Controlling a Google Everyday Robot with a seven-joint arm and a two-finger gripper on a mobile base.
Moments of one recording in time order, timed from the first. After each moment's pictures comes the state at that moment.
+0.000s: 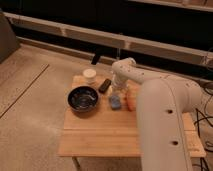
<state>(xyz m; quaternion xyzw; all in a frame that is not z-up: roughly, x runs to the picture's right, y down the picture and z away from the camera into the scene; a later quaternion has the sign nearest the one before) 0.072 0.046 0.956 -0.27 0.15 0.59 0.75</state>
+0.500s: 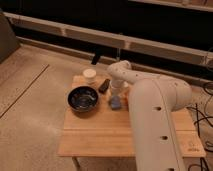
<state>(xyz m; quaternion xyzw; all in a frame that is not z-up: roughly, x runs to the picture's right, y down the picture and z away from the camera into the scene) 0.063 0.067 0.973 -0.30 0.17 0.55 0.76</state>
